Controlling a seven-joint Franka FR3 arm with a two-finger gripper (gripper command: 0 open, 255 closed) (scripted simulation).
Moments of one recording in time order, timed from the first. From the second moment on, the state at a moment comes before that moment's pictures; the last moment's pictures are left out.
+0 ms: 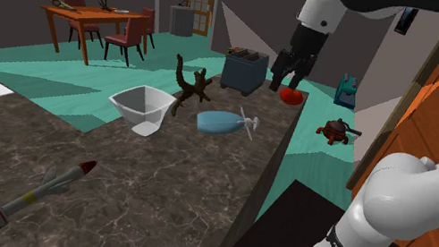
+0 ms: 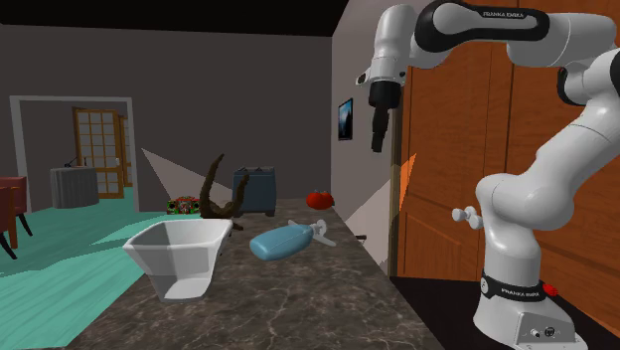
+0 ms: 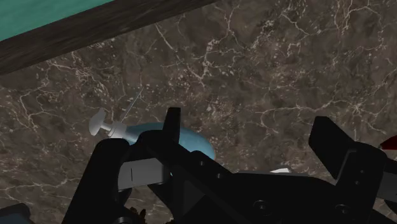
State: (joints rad) arm 0.00 -0.81 -0.03 -2.37 0.06 1.69 0.11
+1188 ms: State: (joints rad) arm -0.02 -0.47 -0.15 -2.53 -0.25 2.21 -0.26
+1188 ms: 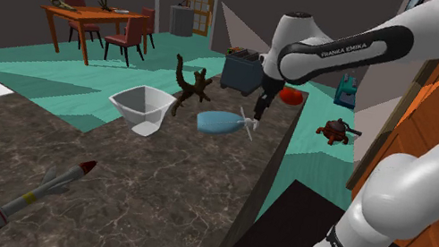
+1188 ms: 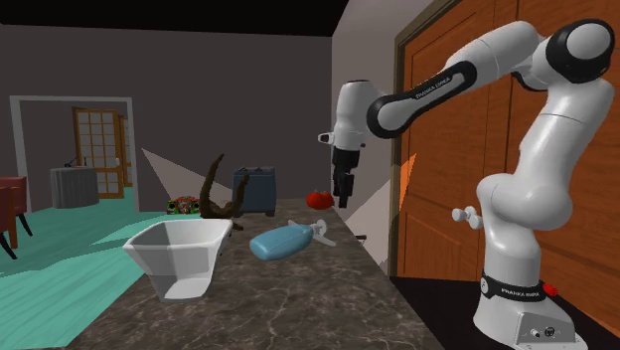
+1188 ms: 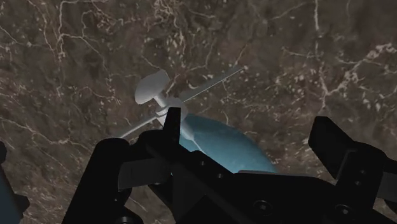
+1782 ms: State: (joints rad) arm -0.06 -0.17 -0.19 -2.46 -0.41 2.48 -0.37
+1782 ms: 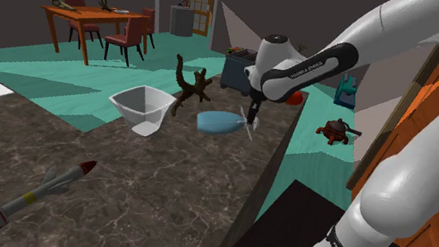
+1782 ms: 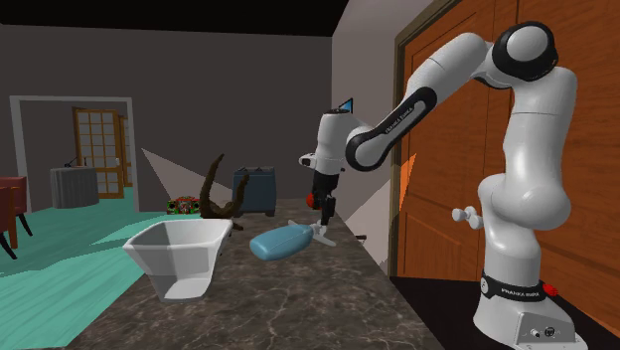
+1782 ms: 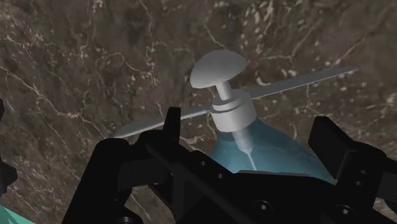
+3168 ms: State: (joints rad) arm -0.08 -0.08 -0.21 -2.46 -0.44 2.59 -0.36
